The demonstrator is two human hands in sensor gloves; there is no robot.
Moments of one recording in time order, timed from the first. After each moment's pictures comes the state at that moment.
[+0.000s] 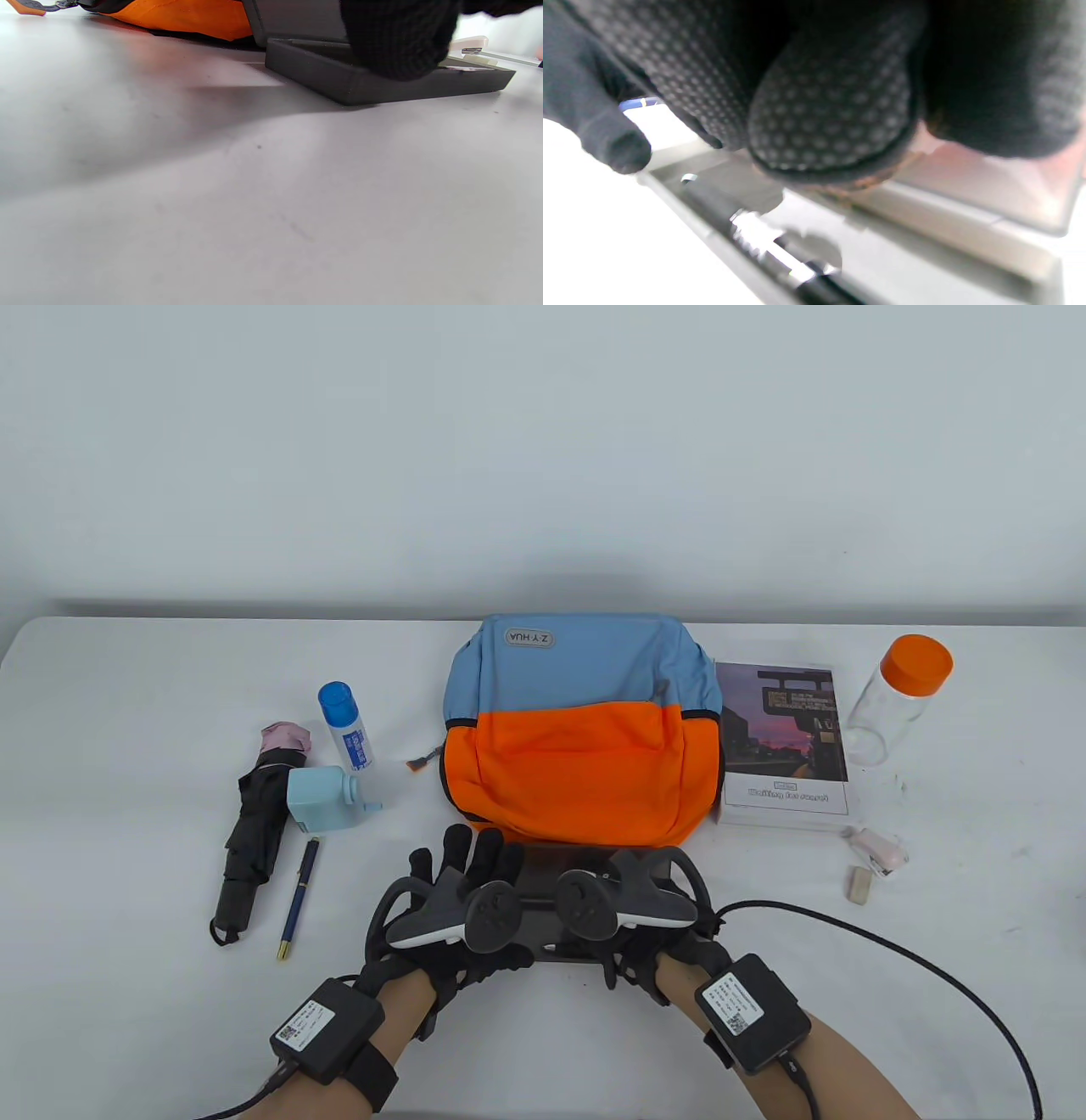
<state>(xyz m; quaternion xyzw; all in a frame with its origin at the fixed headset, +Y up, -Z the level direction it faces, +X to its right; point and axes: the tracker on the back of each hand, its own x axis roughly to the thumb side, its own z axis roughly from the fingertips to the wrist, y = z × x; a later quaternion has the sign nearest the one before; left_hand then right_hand) -0.118 -0.768 -0.298 -0.17 -0.28 0.00 0.94 0.062 -0.716 -0.306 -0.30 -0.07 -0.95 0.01</state>
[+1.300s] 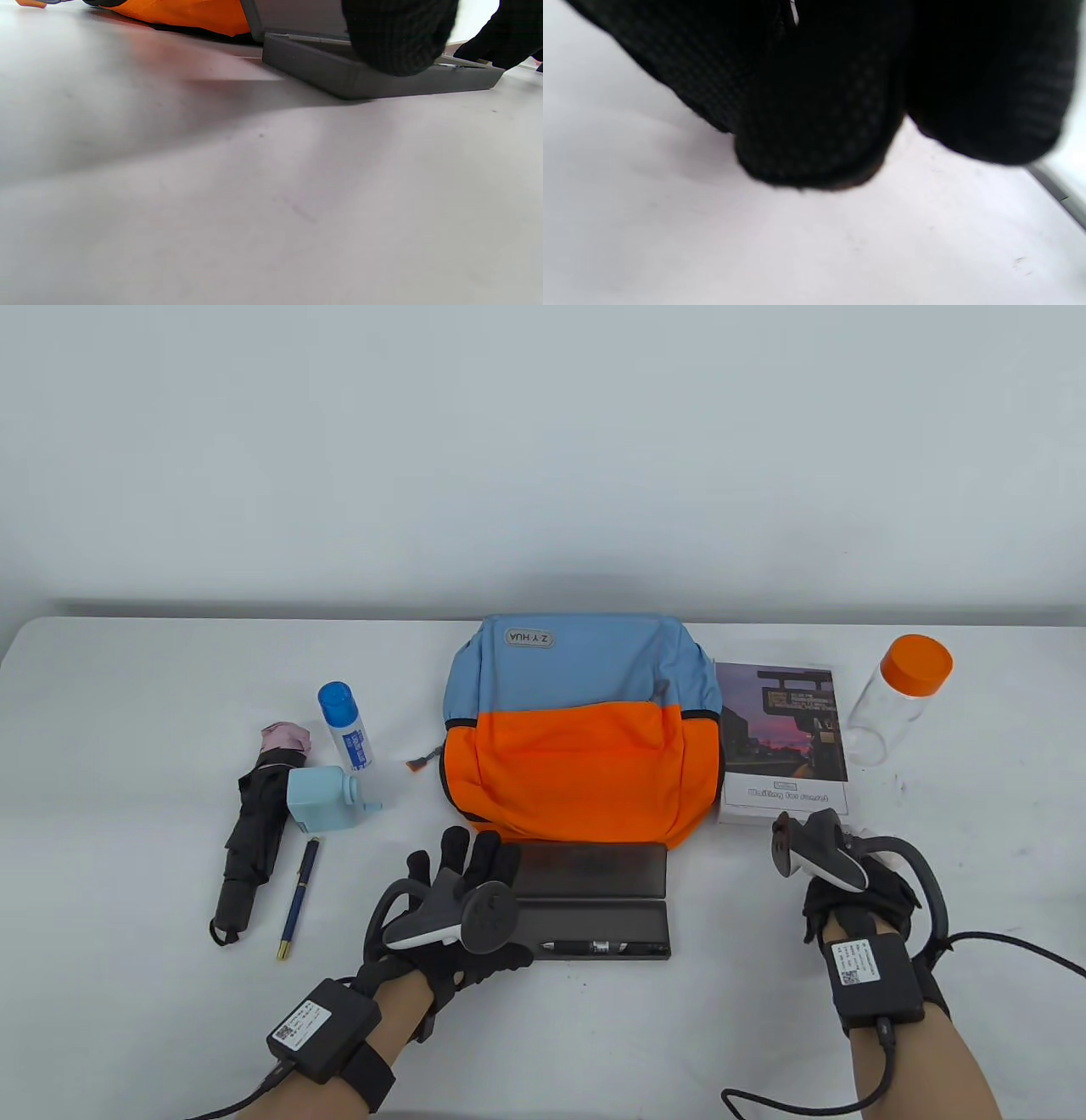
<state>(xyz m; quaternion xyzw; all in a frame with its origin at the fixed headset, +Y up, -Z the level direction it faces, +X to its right) -0.121 -0.771 -0.298 -0.18 -0.28 0.01 0.94 0.280 -0.765 -0.350 0.12 -0.21 -0.94 0.25</state>
